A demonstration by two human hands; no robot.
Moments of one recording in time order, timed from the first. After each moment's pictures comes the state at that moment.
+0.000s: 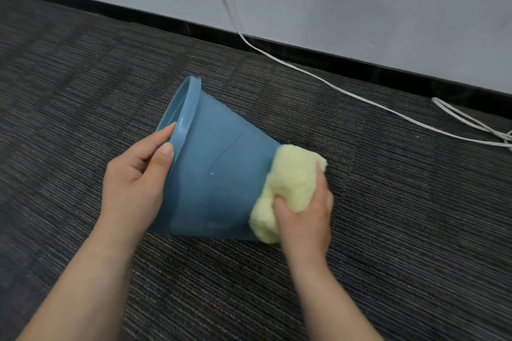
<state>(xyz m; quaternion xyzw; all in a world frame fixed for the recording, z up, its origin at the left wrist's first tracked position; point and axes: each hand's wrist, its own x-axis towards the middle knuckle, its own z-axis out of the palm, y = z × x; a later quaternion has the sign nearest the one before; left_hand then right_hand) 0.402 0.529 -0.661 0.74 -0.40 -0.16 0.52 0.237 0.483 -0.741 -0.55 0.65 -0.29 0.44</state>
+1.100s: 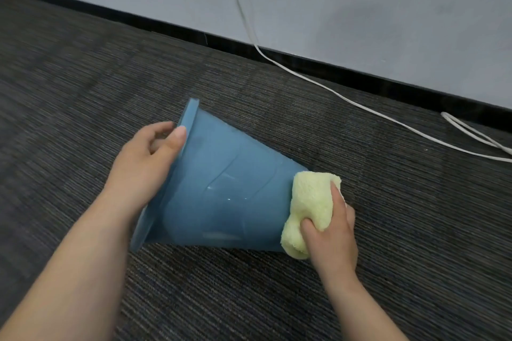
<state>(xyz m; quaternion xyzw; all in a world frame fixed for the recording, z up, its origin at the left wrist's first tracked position) 0.430 0.527 -0.635 0.83 -0.33 -0.20 0.41 0.209 0.487 -0.754 -0.60 0.65 -0.20 0.42</state>
